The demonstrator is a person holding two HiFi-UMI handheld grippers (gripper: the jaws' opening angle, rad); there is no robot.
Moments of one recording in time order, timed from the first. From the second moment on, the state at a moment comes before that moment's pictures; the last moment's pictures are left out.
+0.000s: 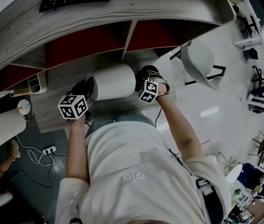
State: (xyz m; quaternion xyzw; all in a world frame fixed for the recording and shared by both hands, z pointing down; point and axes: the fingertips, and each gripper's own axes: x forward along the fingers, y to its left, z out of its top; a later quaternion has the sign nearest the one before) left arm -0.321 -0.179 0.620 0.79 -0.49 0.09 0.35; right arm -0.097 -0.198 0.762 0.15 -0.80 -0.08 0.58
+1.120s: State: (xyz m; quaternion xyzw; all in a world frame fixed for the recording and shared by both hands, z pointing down) left arm -0.262 -0.178 0.578 0.82 -0.43 -0.02 0.37; right arm -0.010 -0.202 0.651 0.21 -0.73 -0.14 0.63
